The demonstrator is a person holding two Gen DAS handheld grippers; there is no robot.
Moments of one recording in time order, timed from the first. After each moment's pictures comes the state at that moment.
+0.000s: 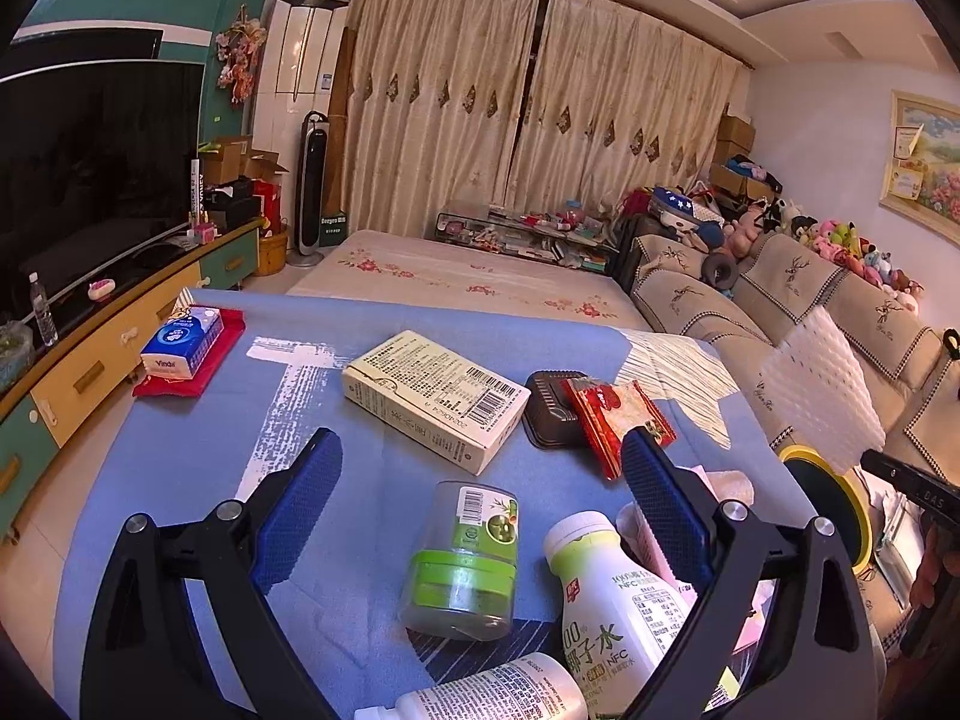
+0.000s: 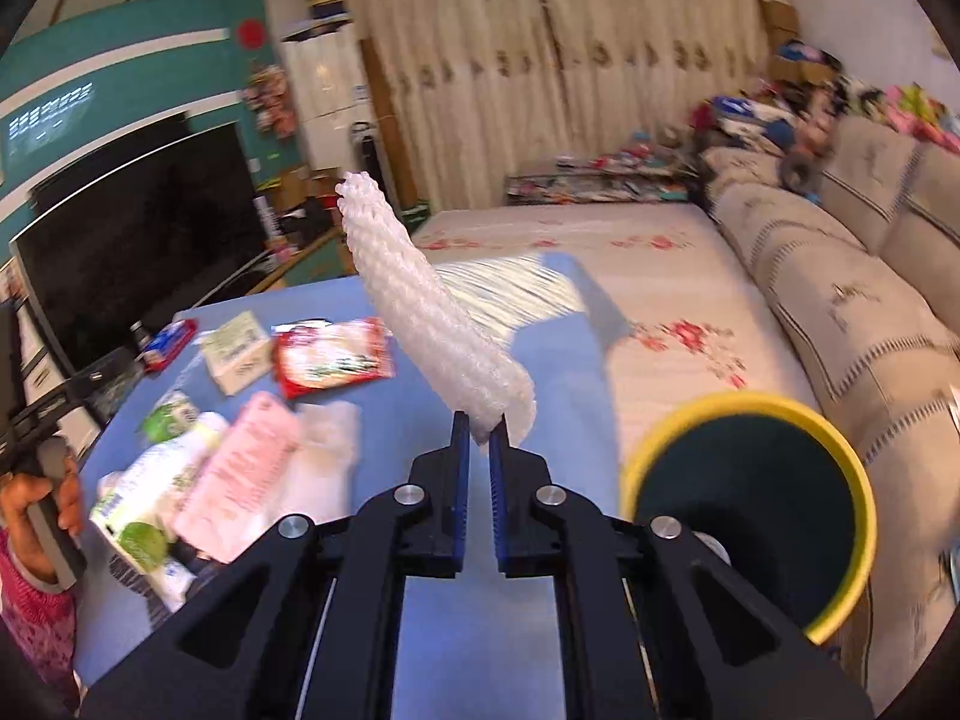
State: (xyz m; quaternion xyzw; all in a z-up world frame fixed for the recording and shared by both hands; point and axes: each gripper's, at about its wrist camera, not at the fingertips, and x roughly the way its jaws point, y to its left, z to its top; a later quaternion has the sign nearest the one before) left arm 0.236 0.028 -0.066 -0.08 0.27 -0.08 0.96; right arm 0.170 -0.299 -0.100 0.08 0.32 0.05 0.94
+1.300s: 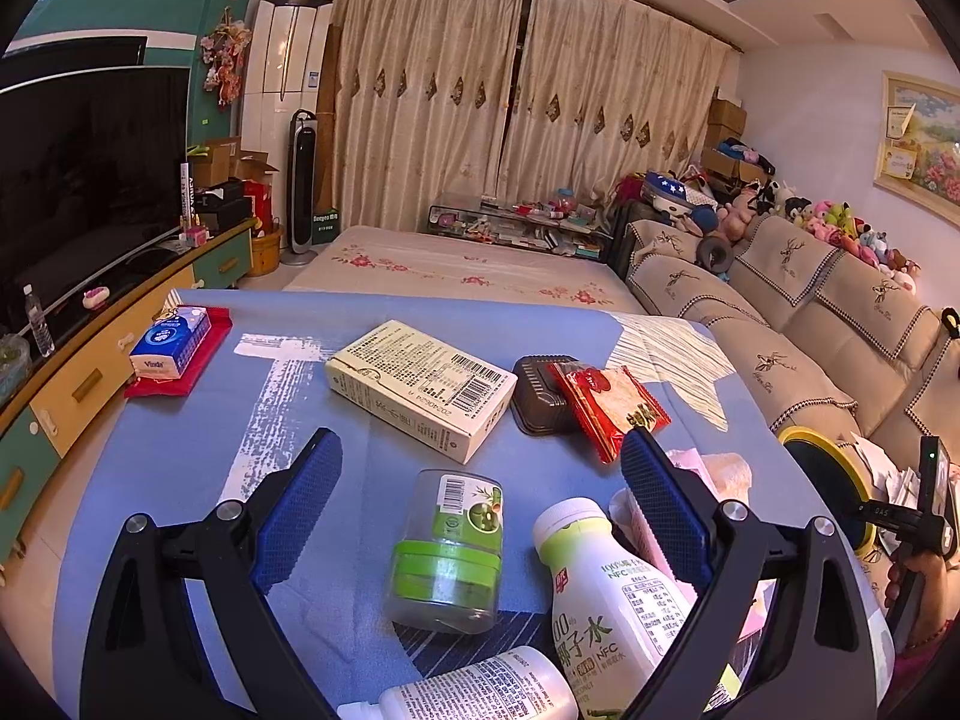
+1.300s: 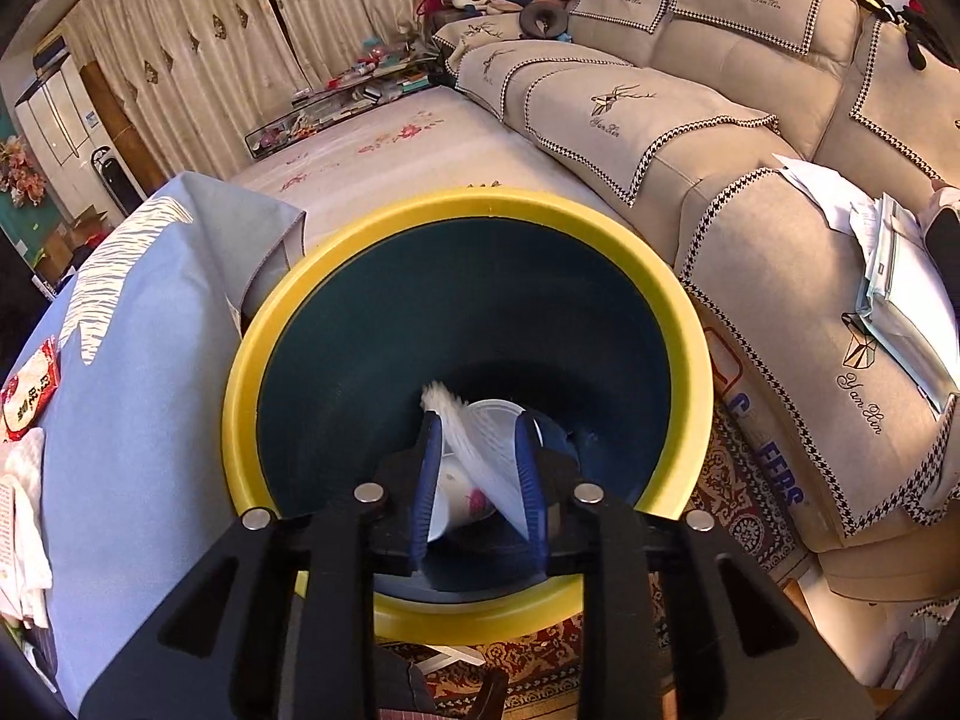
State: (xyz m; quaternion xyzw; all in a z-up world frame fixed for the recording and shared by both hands) left arm 0.235 0.018 -0.071 -0.06 0.28 -0.09 0.96; right arm 0.173 -0.414 -0.202 0.19 0.41 -0.18 0.87
